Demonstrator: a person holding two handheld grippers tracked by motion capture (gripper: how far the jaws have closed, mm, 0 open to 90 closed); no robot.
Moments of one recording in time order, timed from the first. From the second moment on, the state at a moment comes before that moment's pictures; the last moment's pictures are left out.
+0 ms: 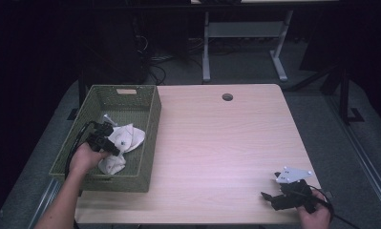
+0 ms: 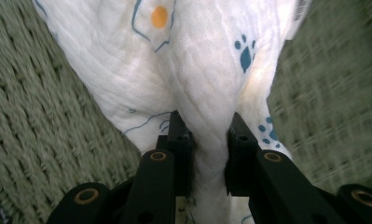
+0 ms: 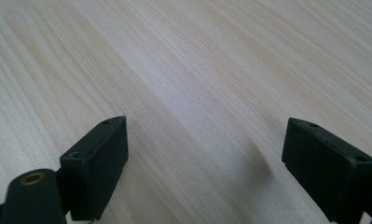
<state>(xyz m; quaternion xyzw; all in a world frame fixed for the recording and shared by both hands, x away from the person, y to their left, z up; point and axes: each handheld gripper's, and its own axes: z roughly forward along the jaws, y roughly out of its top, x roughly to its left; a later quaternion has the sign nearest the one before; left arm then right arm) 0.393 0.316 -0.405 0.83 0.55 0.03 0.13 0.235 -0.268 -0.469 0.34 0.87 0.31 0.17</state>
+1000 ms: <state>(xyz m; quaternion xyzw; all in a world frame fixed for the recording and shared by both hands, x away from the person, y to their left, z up) 0.371 0.334 -0.347 0.79 0.54 0.02 0.29 0.231 -0.279 -0.461 0.35 0.85 0.32 0.20</state>
